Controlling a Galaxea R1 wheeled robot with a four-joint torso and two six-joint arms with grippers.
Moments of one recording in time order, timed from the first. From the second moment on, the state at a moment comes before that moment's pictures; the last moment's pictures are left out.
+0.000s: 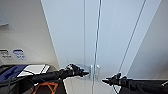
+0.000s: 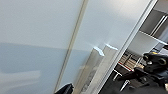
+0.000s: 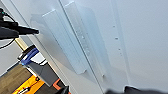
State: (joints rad) left arm 0.37 2.57 -1.62 0.08 0.10 -0.05; right arm -0.54 2.46 -1.68 -0.71 0.00 0.60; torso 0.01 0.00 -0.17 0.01
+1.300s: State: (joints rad) left arm 0.37 2.78 -1.79 0.08 0.13 -0.05; right arm -0.51 2.58 -1.80 -0.71 0.03 0.62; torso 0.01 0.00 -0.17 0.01
